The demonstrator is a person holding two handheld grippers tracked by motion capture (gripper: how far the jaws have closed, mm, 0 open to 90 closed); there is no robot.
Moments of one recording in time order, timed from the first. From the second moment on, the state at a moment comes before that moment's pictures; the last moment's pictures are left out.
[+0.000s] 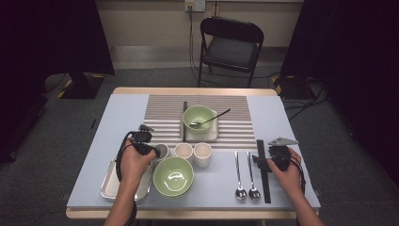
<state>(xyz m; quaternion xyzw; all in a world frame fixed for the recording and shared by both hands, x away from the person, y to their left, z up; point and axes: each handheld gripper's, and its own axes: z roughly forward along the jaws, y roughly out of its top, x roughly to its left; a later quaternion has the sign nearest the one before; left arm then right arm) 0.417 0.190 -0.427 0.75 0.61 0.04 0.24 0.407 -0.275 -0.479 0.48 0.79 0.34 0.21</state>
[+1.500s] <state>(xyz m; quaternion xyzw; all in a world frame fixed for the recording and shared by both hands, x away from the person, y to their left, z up) 0.428 0.218 -0.393 0.71 0.64 0.00 0.31 0.408 -0.276 -0.479 0.48 0.79 0.34 0.21</state>
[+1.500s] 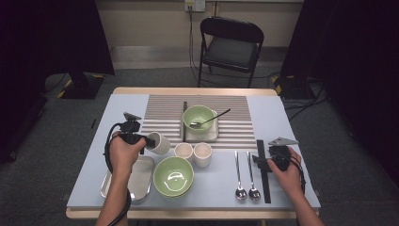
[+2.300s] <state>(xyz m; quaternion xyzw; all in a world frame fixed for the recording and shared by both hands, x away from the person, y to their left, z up) 0.439 0.217 -0.383 0.70 0.64 0.01 0.32 0.408 -0.276 -0.479 0.48 0.79 0.34 0.21</state>
